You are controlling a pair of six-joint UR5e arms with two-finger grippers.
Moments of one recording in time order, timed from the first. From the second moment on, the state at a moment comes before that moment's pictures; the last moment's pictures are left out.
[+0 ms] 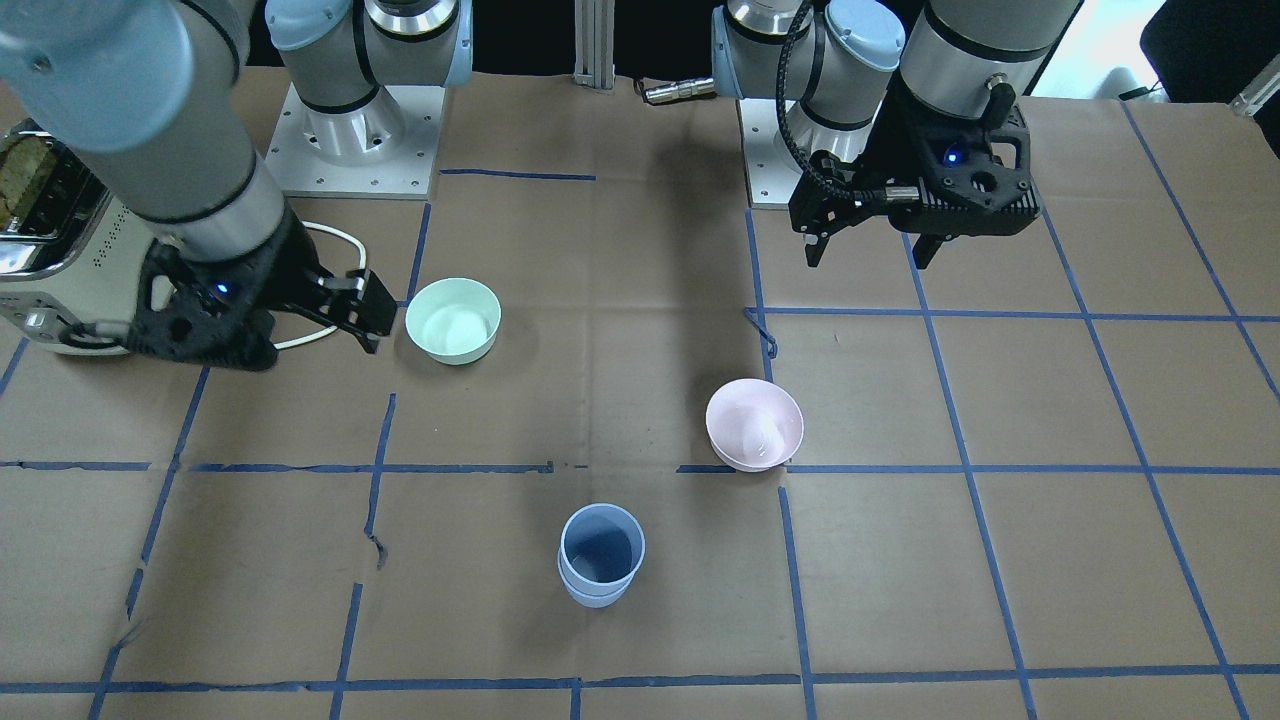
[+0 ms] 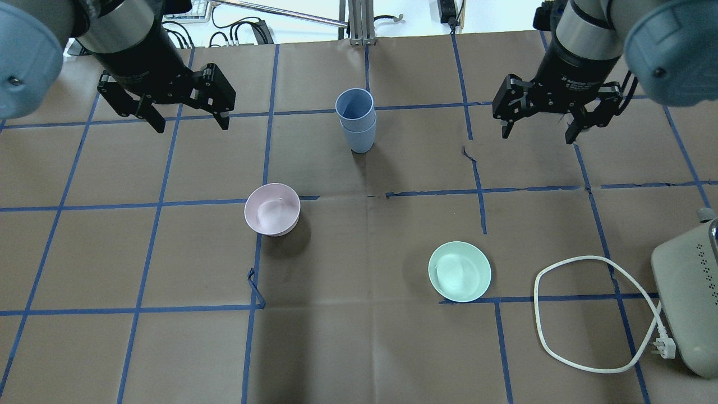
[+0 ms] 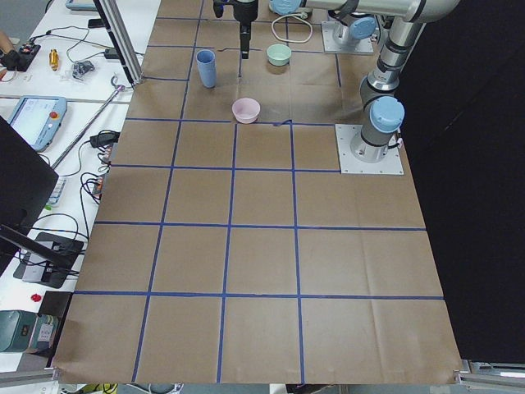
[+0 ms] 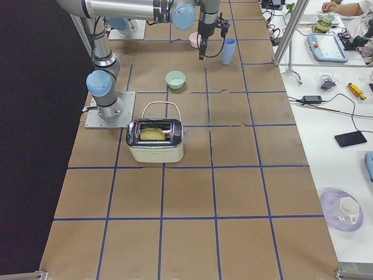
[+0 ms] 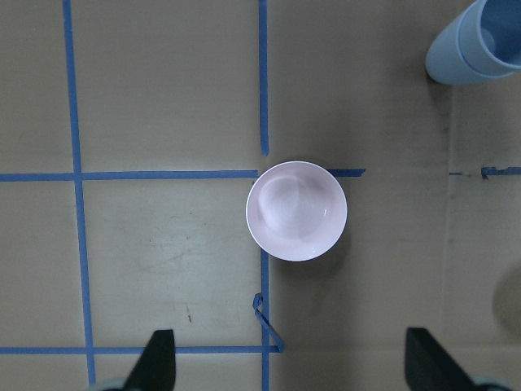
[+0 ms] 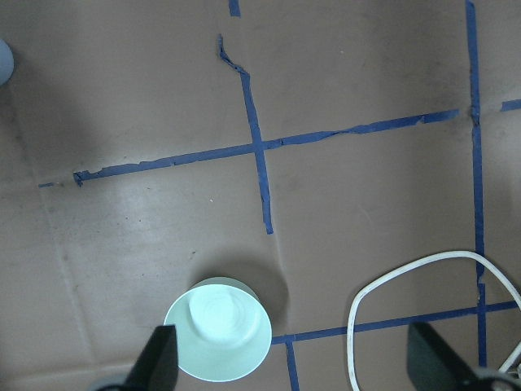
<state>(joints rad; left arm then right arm) -1.59 -1.59 -1.51 -1.60 1.57 -0.01 1.52 -1.55 1.62 -1.60 -1.56 0.12</state>
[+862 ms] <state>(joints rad) -1.59 -1.58 -1.51 -1.60 1.57 -0.01 1.60 -1.52 1.57 -1.61 -1.56 0.19</state>
